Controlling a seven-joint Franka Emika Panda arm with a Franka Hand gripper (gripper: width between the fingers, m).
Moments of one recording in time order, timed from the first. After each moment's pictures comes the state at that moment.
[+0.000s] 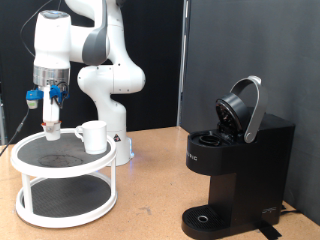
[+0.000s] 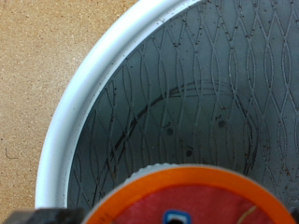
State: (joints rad) arm -0.16 -0.40 -0.48 -2.56 -0.36 2.21 2.05
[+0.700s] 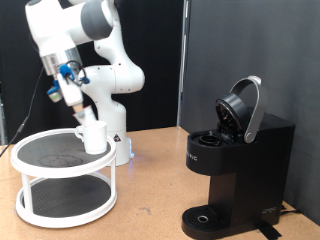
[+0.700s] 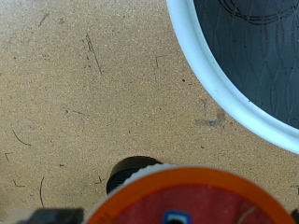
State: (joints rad) arm -0.02 -0.43 -0.51 -2.46 0.16 2.09 1.96
